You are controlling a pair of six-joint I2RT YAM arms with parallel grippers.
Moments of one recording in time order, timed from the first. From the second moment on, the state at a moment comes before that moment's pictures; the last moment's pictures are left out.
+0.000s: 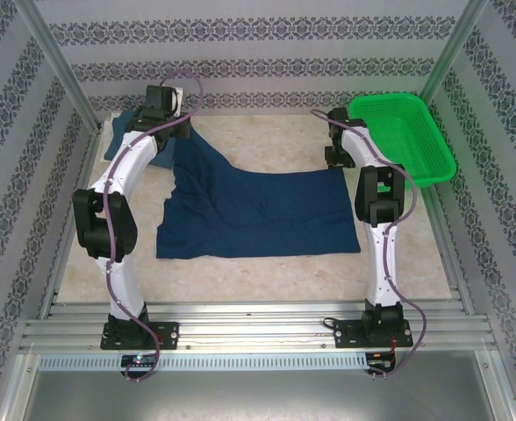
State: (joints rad) left arm -0.10 1.96 1.82 -0.53 -0.03 -0.02; right arm 0.07 2.49 2.19 -1.02 0.22 0.15
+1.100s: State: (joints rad) left arm -0.09 1.92 1.73 -0.49 -0.03 -0.01; right arm 0.07 2.18 1.82 -0.77 0.16 0.19
